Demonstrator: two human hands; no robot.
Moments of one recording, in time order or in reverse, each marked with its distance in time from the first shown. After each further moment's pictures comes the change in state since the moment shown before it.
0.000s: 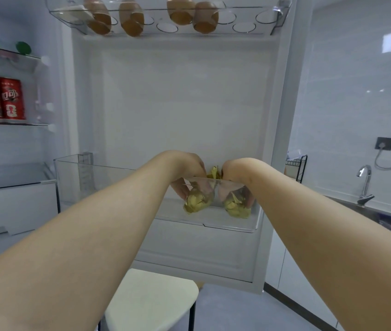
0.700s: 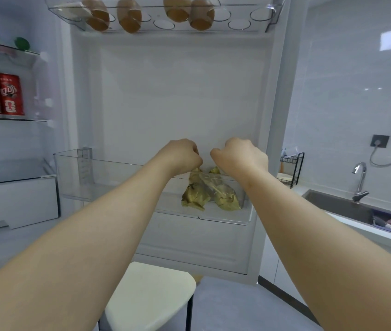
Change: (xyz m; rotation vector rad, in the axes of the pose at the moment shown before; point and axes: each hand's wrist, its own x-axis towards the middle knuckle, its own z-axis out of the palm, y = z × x) left_hand -0.011 -0.005 0.006 0.101 0.486 0.176; right_hand -0.004 0.008 0.009 0.328 0.679 -0.030
